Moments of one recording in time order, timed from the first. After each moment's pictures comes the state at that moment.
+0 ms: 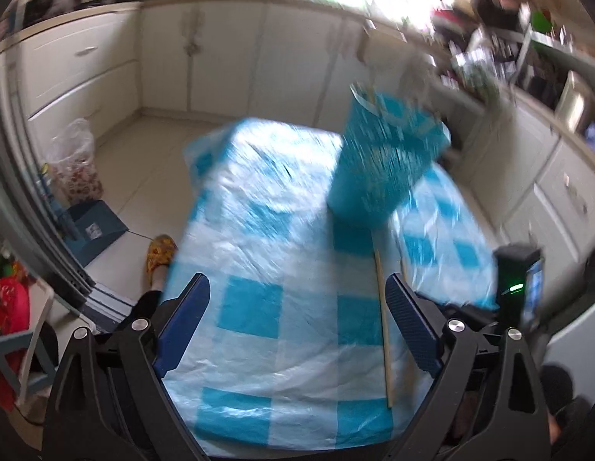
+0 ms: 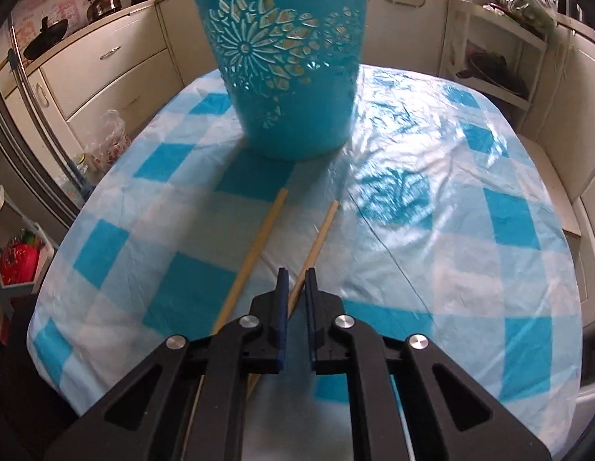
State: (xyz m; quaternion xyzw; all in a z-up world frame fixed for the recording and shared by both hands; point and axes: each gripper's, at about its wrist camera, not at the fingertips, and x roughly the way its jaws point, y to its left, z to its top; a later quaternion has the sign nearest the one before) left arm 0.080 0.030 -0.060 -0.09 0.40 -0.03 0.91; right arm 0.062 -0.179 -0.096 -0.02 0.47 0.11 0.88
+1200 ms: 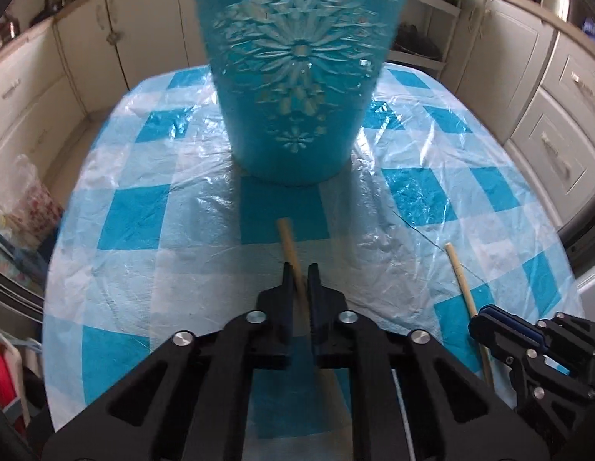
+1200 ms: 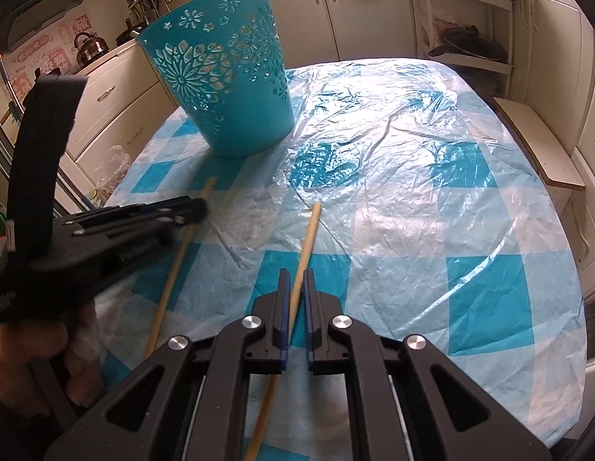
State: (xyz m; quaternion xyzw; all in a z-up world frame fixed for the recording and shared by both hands) left arm 0.171 -0.058 -0.136 0.00 0.48 -0.09 0.88; right arm 0.040 -0.239 -0.094 0.05 0.45 0.12 0.88
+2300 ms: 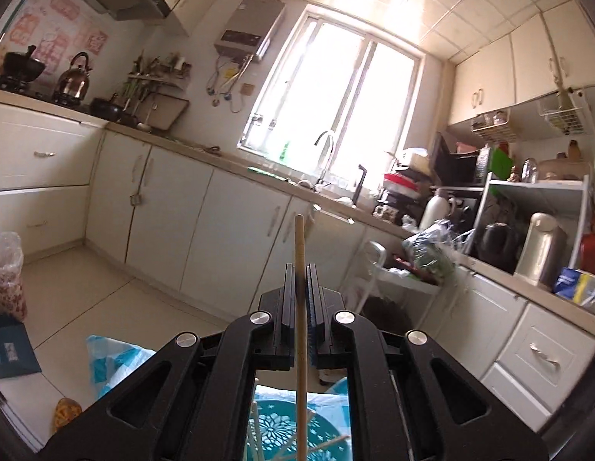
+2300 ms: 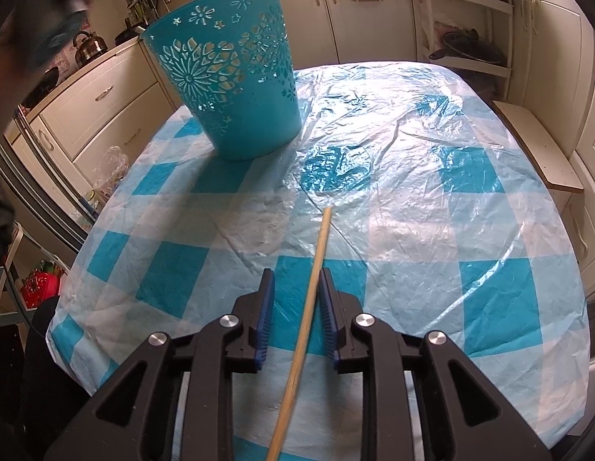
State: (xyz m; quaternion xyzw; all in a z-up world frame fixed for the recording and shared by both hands) left arm 0.248 -0.023 0.092 -0.17 0.07 -0.06 0.98; right arm 0.043 -0.229 -0.094 0.05 0.45 0.11 0.89
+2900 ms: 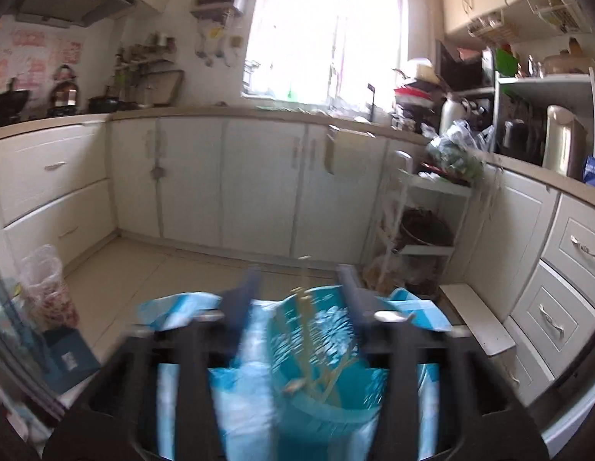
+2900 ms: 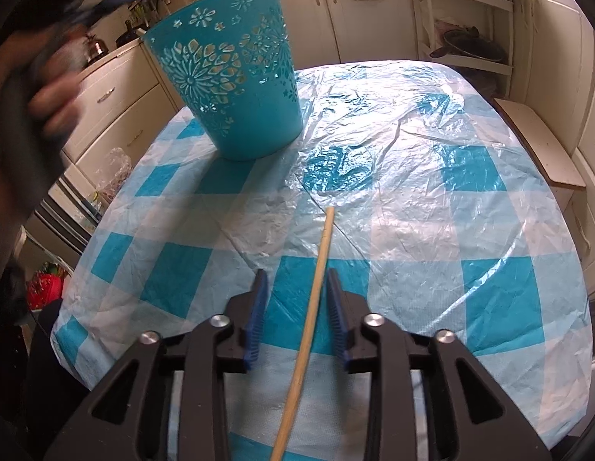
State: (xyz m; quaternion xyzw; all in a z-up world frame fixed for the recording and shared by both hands) left arm 0.199 -0.024 0.030 -0.06 0.17 -0.02 0.98; right arm 0.043 -0.234 -0.093 0.06 0.44 0.11 0.89
